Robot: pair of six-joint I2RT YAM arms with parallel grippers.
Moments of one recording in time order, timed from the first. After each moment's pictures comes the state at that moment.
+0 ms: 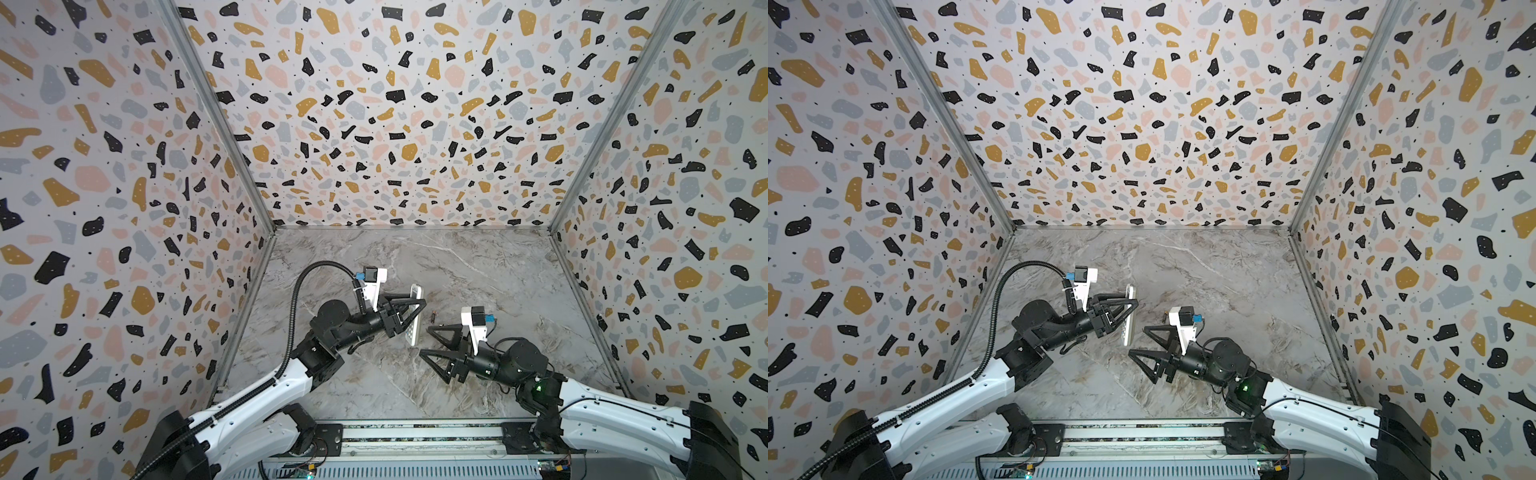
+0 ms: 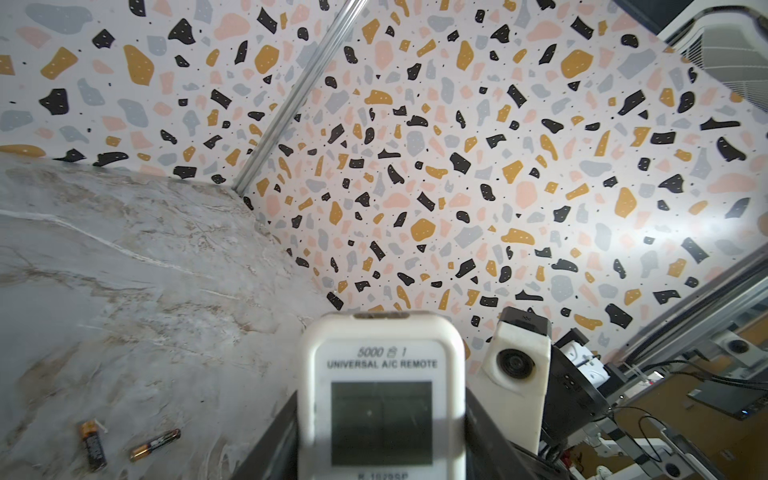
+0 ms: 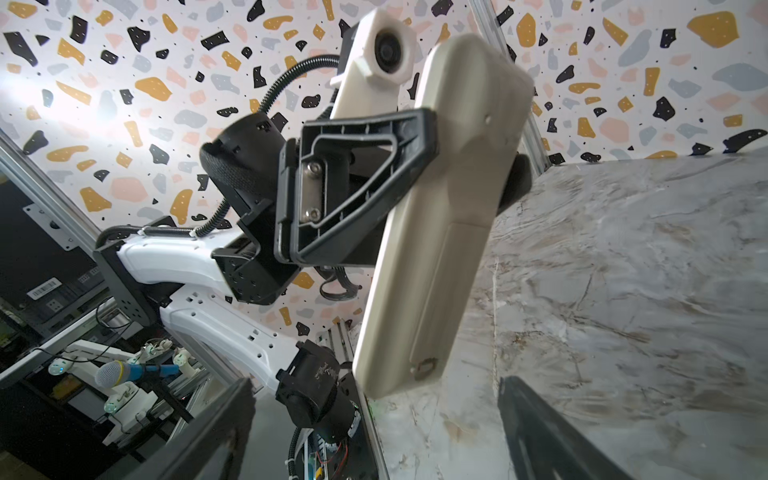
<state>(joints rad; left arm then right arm) -0.71 0.97 0.58 0.53 0.47 -0.78 1.06 0.83 0.38 0.59 -0.19 0.58</state>
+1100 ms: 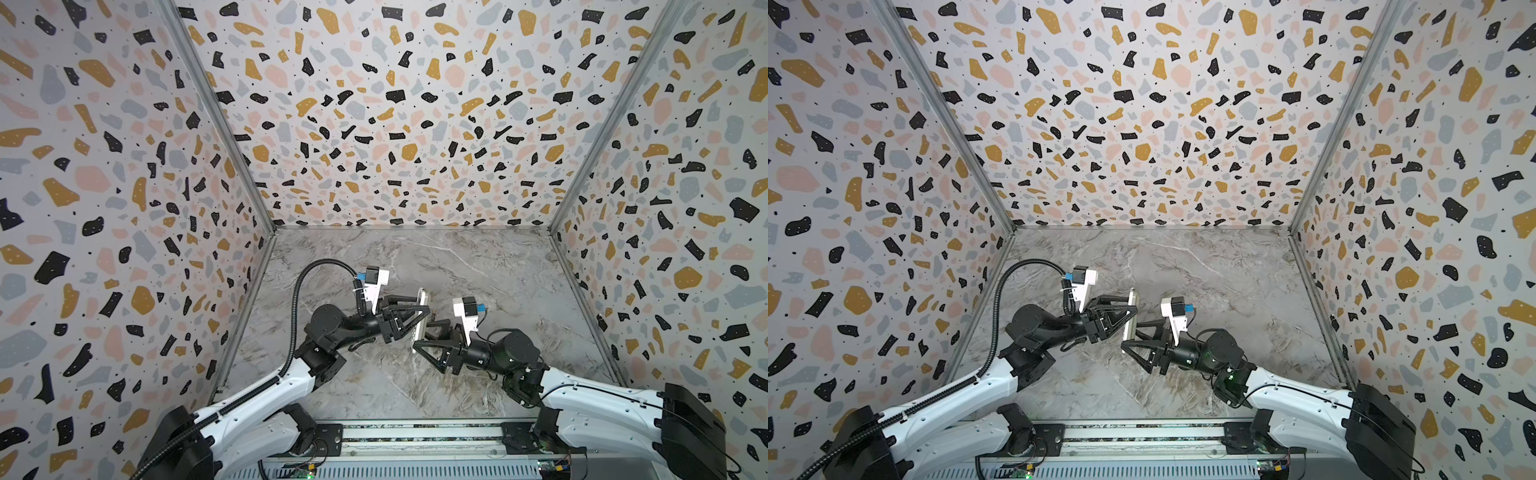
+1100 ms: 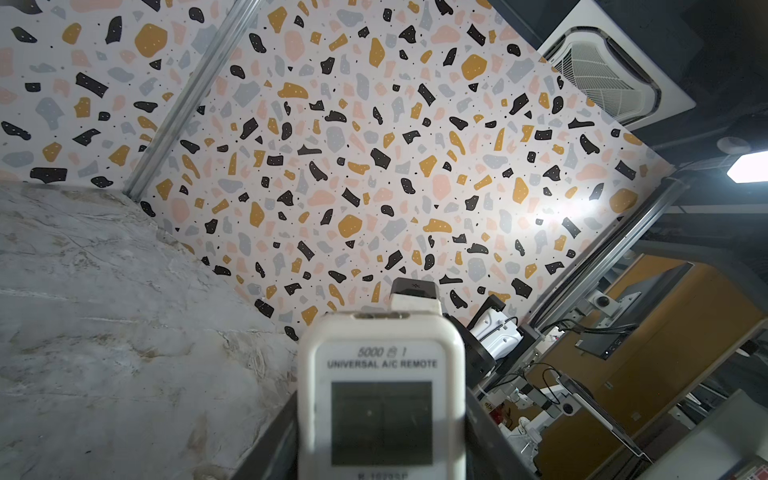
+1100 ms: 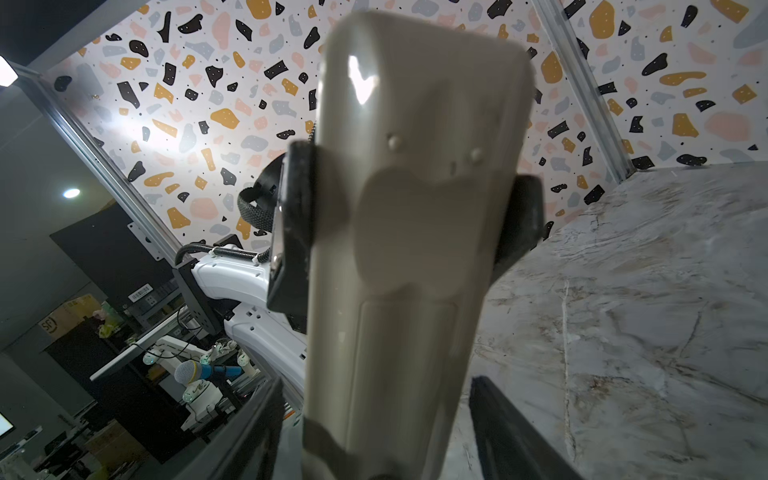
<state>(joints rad) -0.73 1.00 0.56 0.73 0.61 -0.87 1.02 1.03 0.42 0.86 -0.36 0.68</state>
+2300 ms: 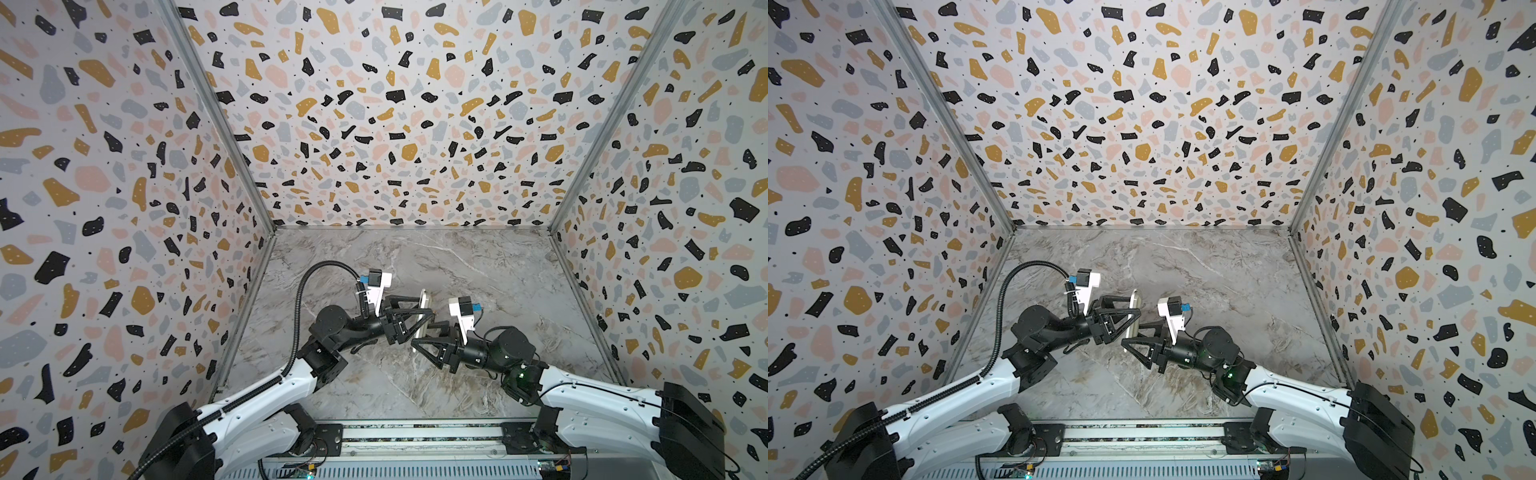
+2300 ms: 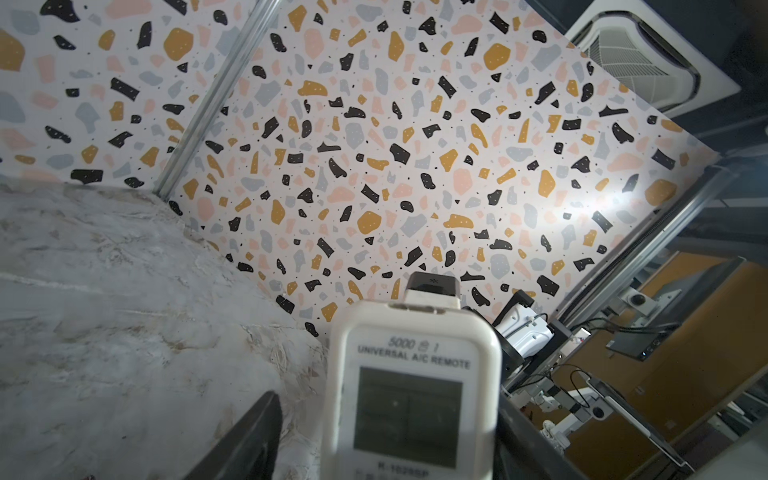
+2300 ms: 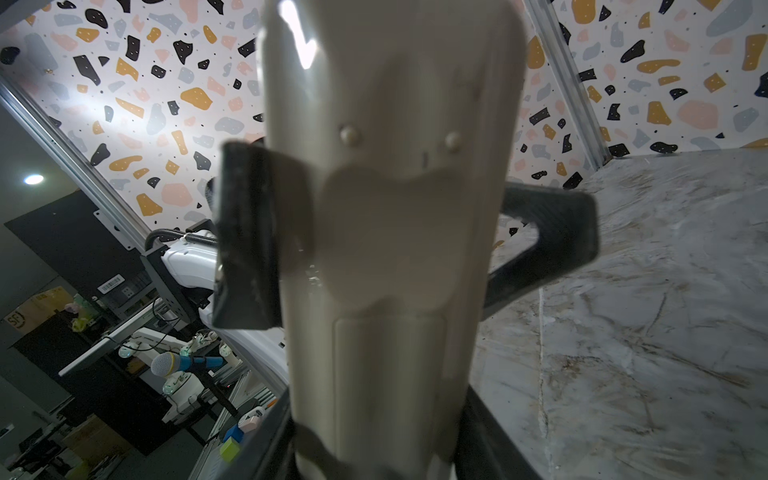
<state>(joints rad) -0.74 1.01 0.55 0.67 0.54 -0.79 1.01 1.03 0.43 0.76 -0.35 0.63</state>
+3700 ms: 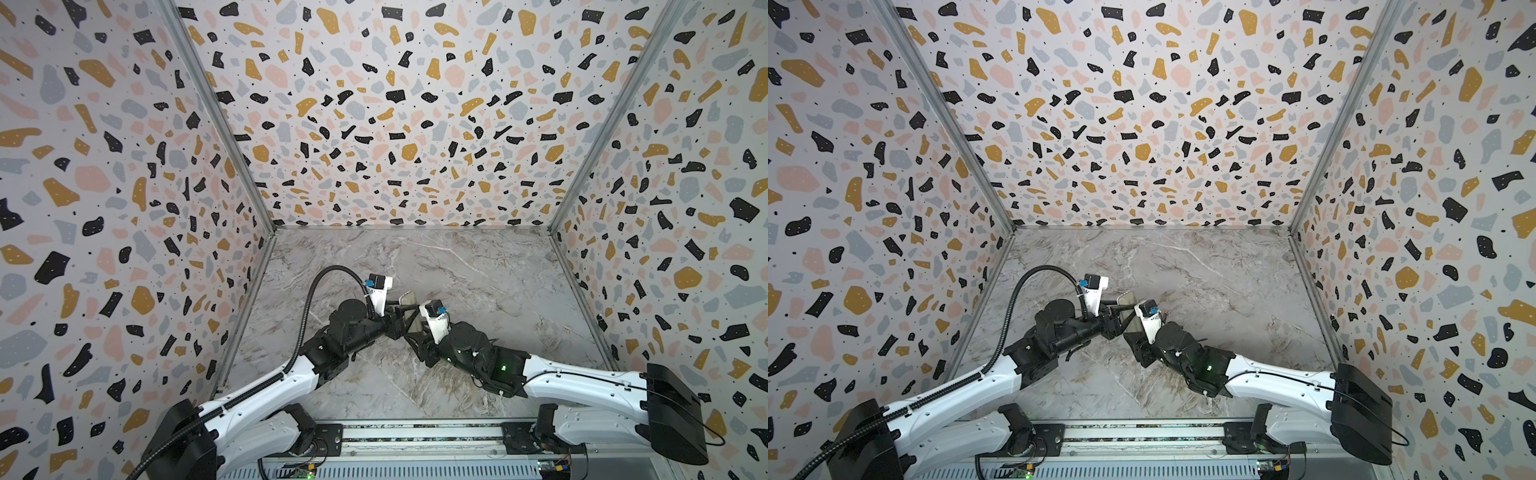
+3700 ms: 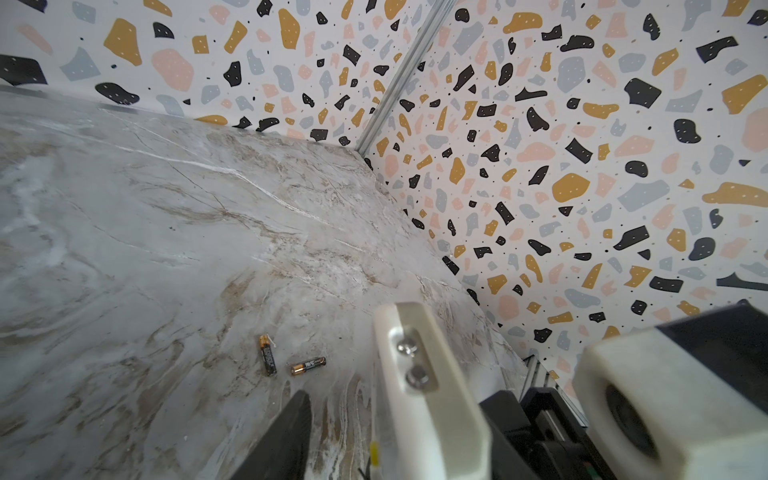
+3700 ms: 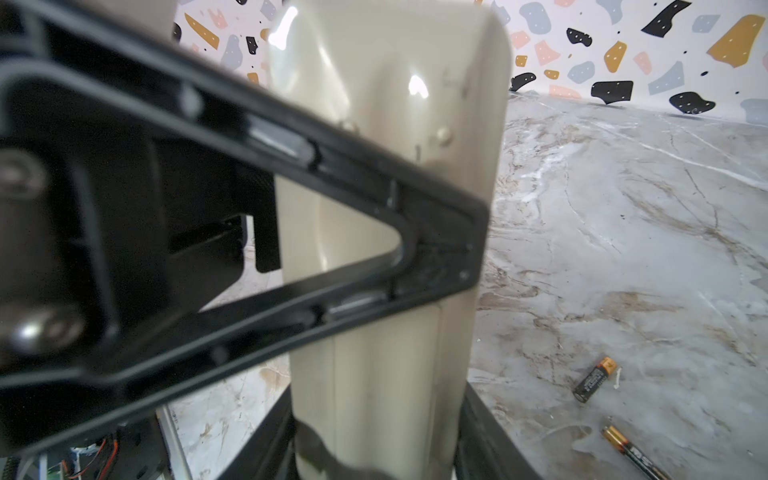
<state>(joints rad) -0.74 1.03 0.58 0.25 0.18 -0.56 1.14 1.19 0.66 0.14 0.23 0.34</state>
